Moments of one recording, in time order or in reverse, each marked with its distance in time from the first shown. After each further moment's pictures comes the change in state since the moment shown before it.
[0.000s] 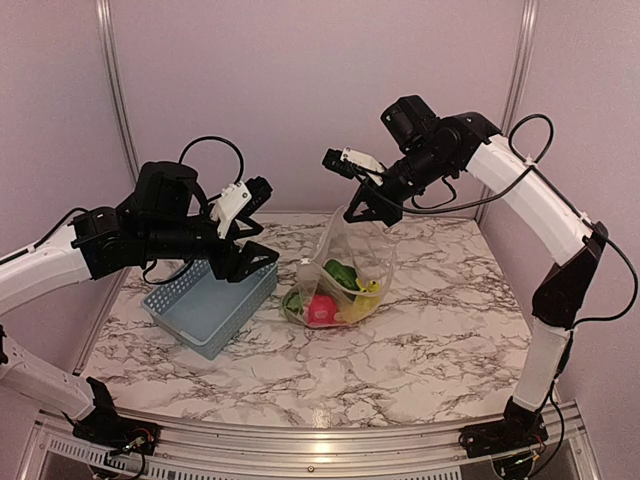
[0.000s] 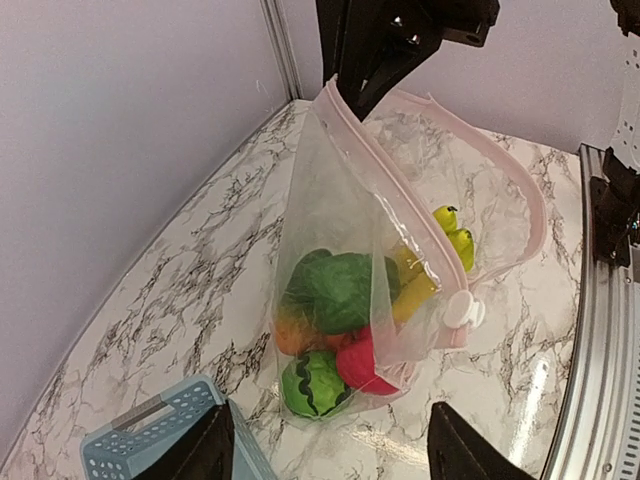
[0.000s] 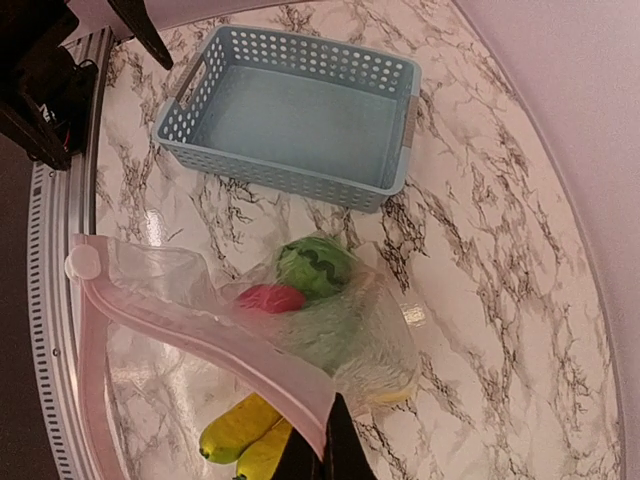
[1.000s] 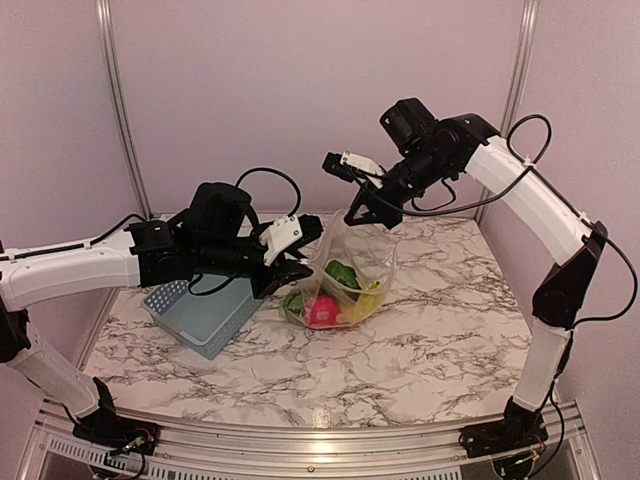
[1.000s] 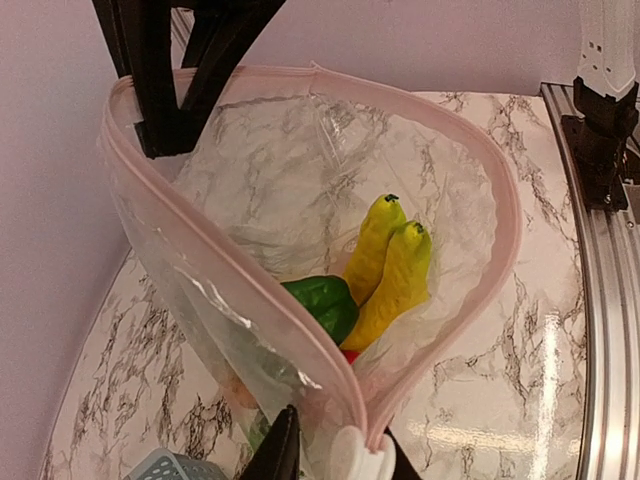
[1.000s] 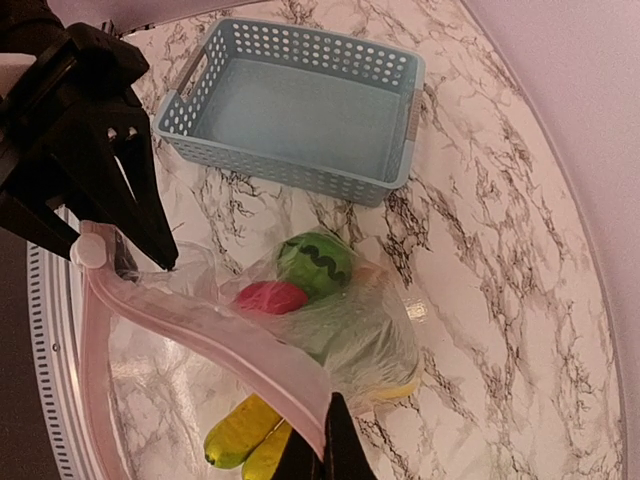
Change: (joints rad) left arm -0.076 0.210 0.016 0.140 0.074 0.188; right arm 0.000 -0.001 -0.011 -0.006 -0.003 -0.009
